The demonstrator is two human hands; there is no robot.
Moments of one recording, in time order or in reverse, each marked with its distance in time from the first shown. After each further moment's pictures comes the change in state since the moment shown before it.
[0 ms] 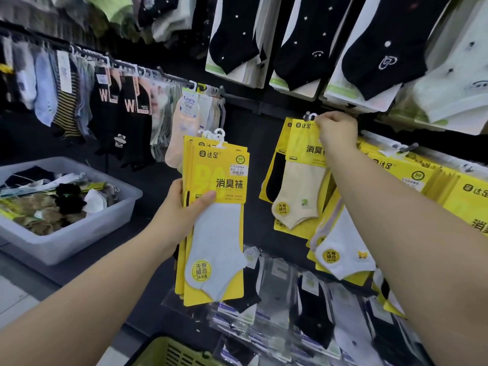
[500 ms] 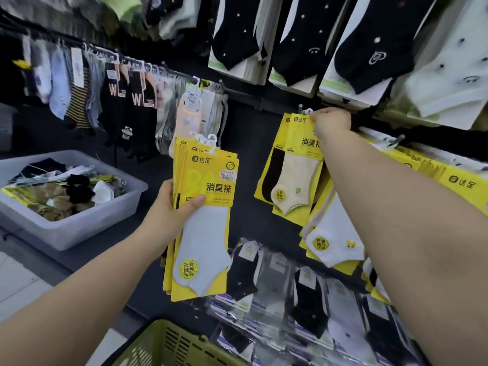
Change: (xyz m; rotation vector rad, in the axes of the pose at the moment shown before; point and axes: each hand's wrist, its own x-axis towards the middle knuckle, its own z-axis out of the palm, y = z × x) left_hand -0.019 -0.020 -0.006 0.099 0.114 0.036; right_hand 0.003 -0.017 -0.002 -0.149 -0.073 0.119
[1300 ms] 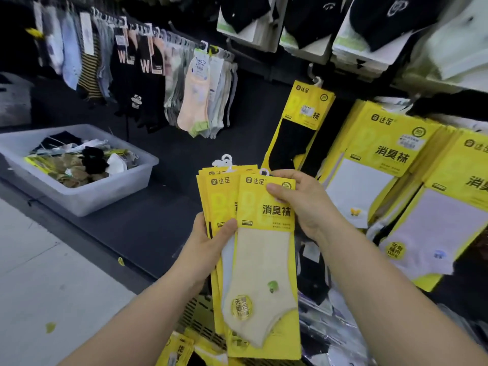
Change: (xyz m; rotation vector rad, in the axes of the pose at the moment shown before) left_hand -0.102 -0.041 0.056 -0.248 -0.076 -0.219; right_hand -0.181 0.104 -0.010 0.364 -0.595 0.110
